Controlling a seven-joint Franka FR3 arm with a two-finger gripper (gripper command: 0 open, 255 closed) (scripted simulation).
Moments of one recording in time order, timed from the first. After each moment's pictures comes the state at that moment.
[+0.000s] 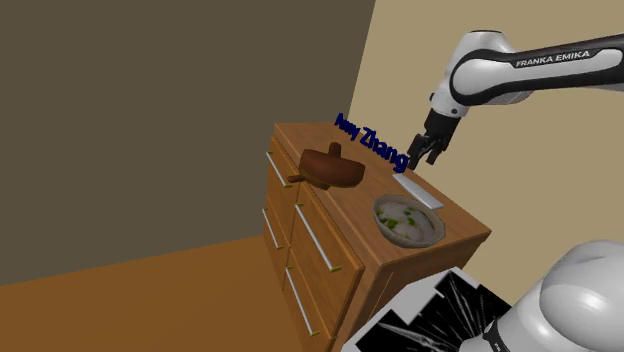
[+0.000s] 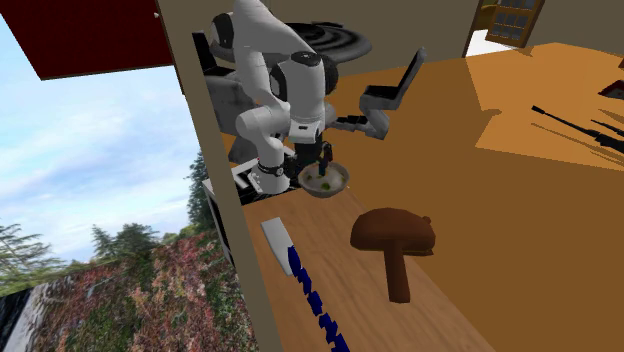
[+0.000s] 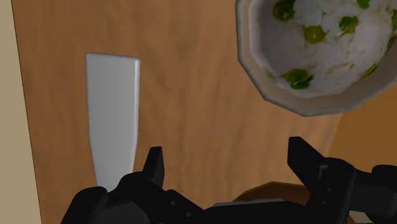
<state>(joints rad) -0.13 -0.49 -0.14 -2.44 -0.08 1.99 -0.13</state>
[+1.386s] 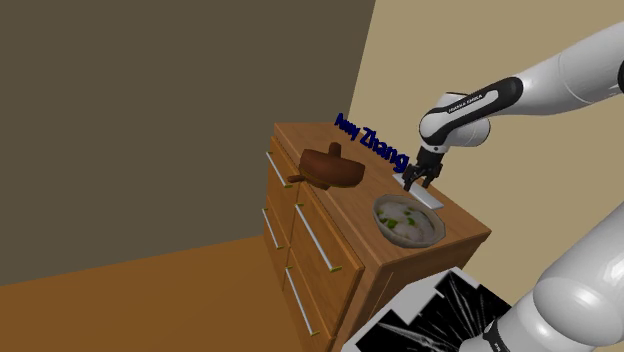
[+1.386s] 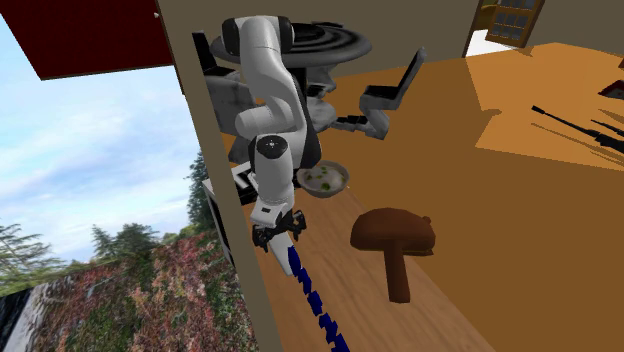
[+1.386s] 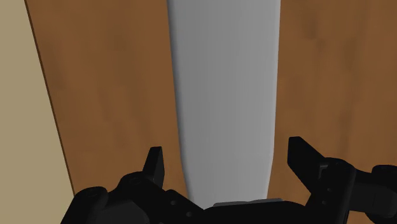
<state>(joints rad) -0.23 -0.01 -0.32 -2.36 -0.02 2.34 -0.25</state>
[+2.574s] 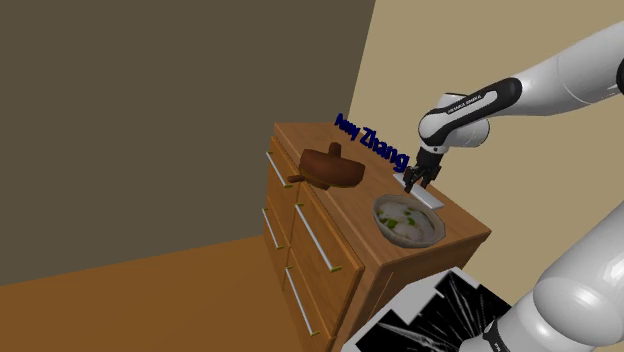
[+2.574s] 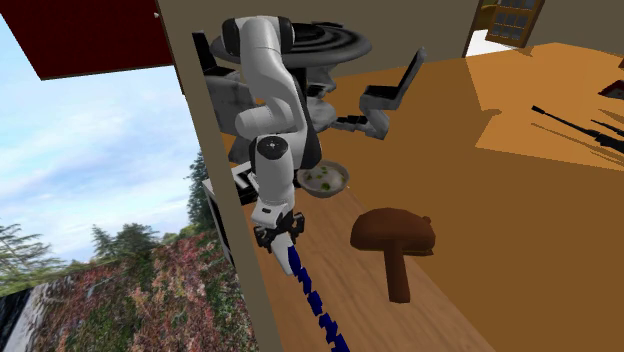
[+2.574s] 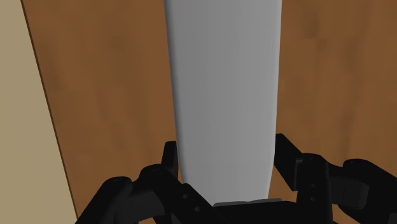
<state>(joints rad) -0.22 -0.01 -0.32 -2.36 -0.02 2.35 -0.25</state>
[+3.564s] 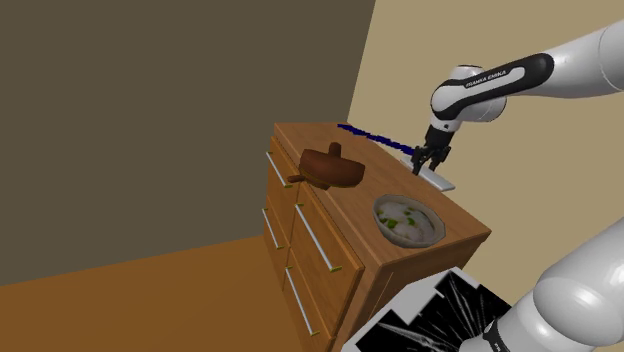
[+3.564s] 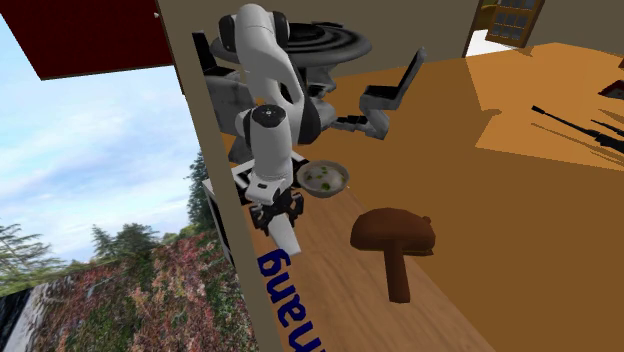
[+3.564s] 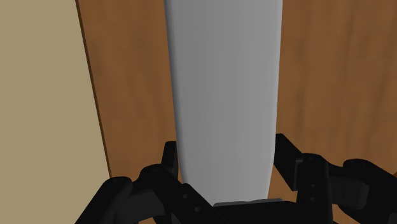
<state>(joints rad) -0.23 -0.12 -0.31 -2.27 -0.05 2.15 -0.23</state>
